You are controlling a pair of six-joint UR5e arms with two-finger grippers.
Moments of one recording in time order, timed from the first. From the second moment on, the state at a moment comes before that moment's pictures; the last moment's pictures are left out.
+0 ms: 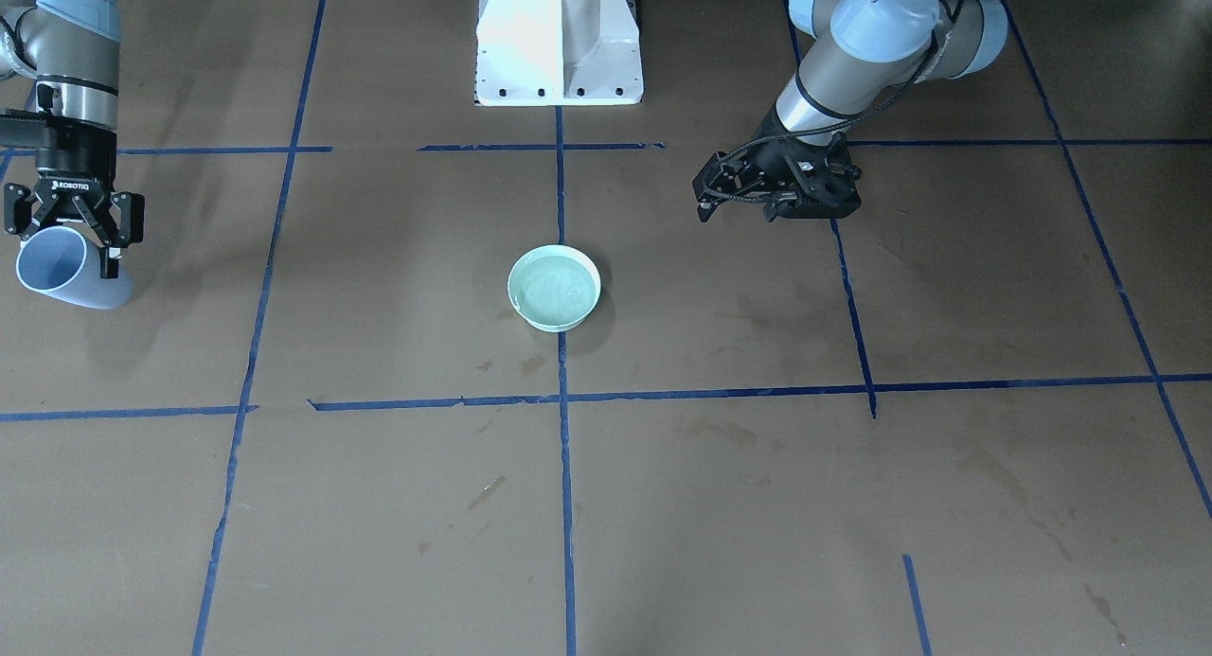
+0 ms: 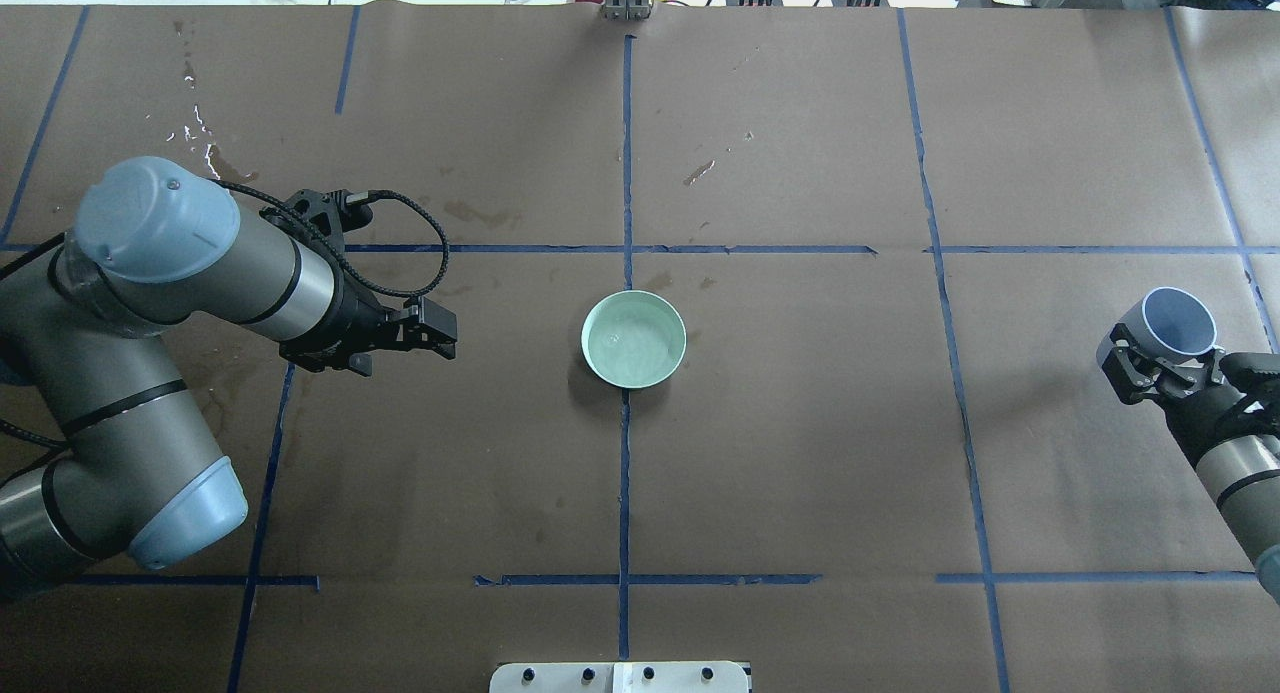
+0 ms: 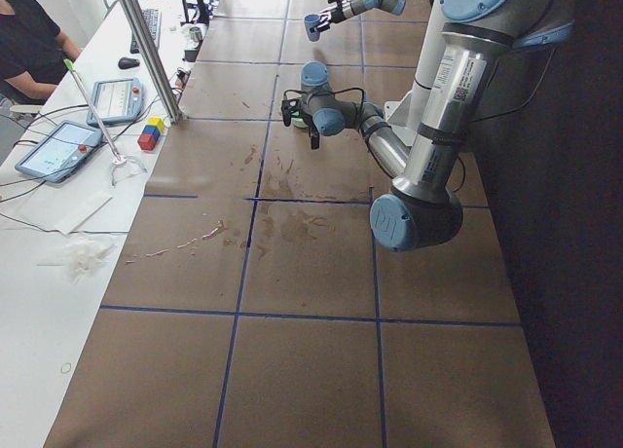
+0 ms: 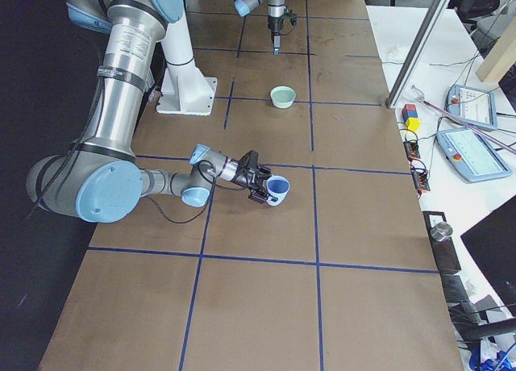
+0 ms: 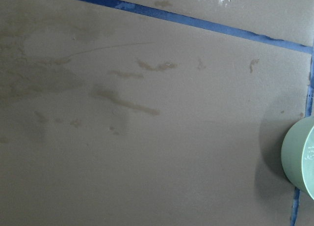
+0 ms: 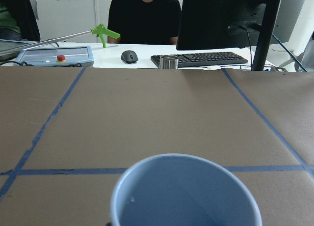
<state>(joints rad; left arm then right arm) -0.65 -1.91 -1.90 -1.85 -2.07 -1.34 0.32 -1.94 1.69 -0.42 0.70 1.36</state>
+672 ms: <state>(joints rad) -0.65 -1.88 -1.93 -1.85 -2.07 -1.34 0.32 -1.92 1.62 -0.35 0.68 1.36</state>
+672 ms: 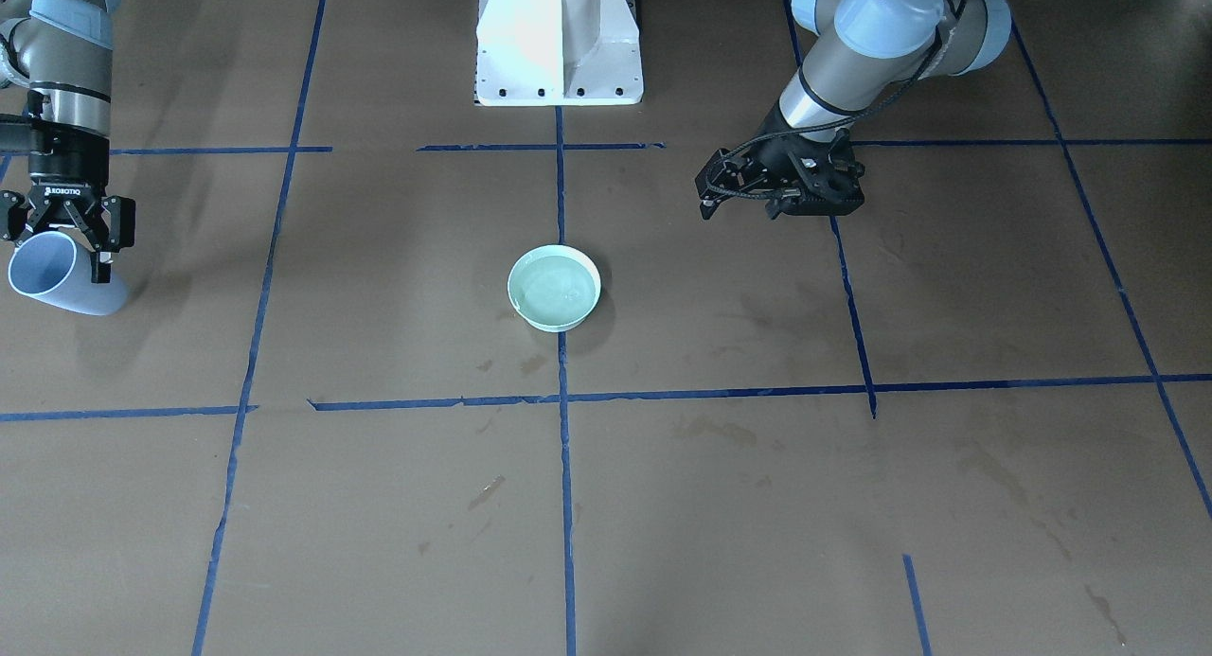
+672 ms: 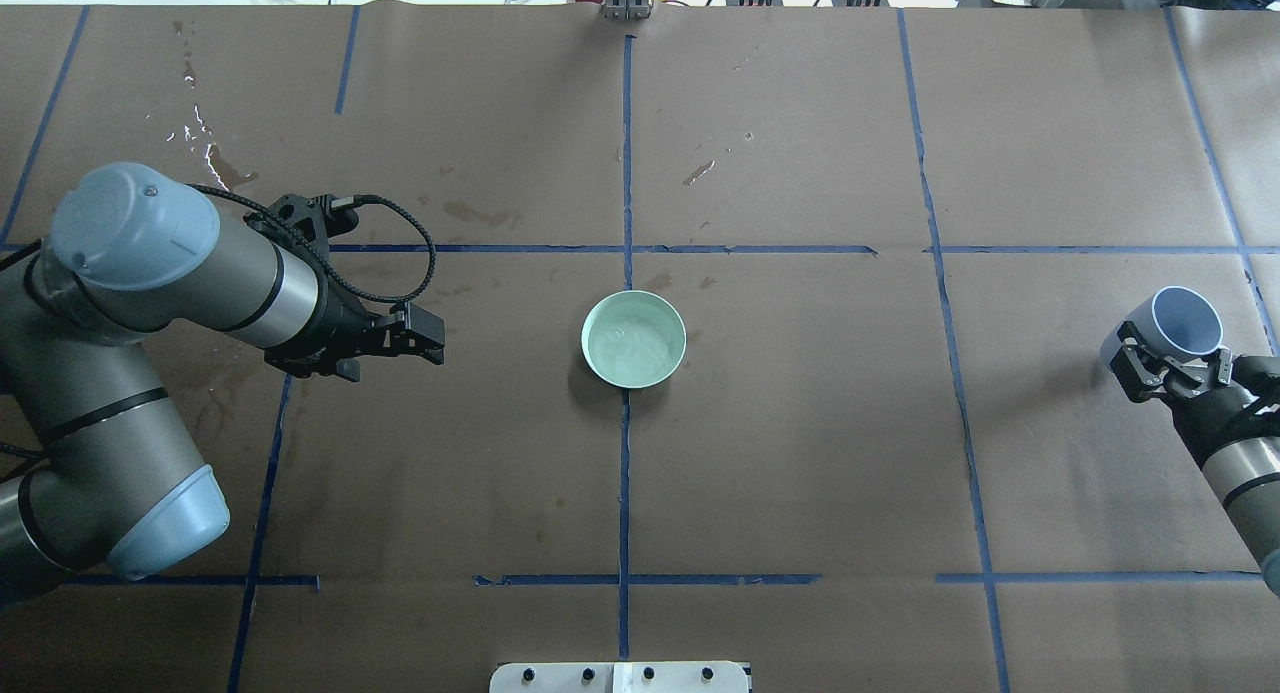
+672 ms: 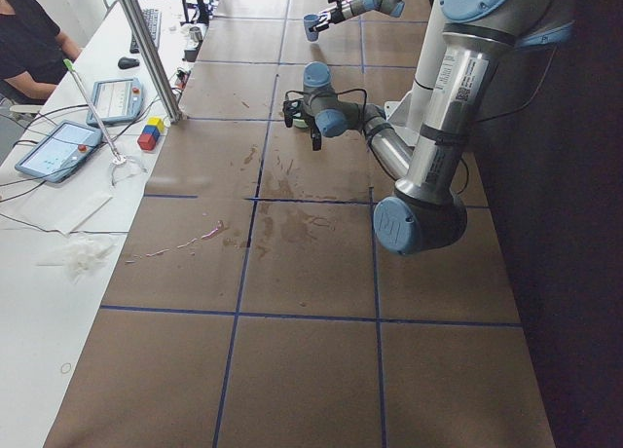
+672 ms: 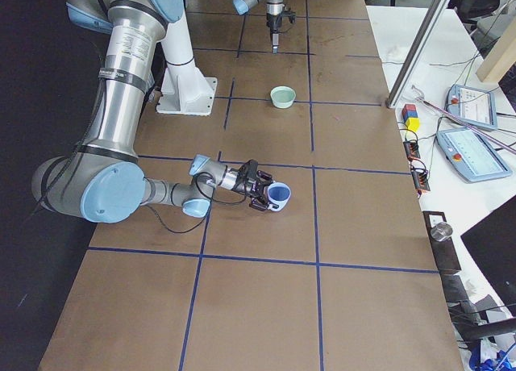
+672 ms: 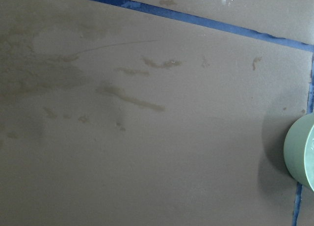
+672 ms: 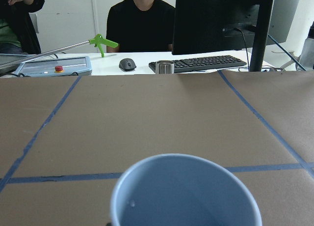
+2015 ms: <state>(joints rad) -0.65 -1.88 -1.92 -1.85 -2.07 -1.34 0.32 -1.96 1.60 -0.28 0.71 1.34</state>
